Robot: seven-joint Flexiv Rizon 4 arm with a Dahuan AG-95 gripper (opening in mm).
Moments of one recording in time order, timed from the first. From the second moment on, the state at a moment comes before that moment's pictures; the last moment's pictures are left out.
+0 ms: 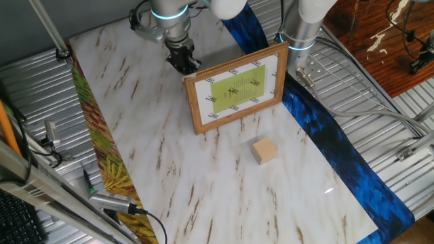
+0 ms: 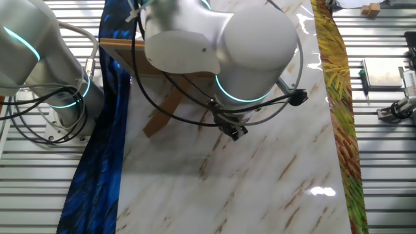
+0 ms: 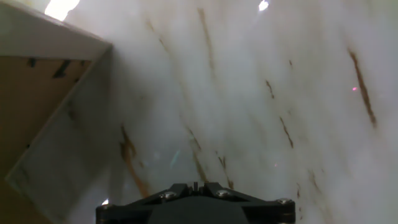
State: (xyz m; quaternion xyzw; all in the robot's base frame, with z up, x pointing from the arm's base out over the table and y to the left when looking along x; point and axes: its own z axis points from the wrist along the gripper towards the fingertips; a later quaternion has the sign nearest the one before) arm 0.400 -0.079 0.070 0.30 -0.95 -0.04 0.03
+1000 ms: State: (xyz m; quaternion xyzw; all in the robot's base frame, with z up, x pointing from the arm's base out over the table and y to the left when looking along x) arm 0.330 -0.110 0.051 0.28 -0.96 -0.04 0.01
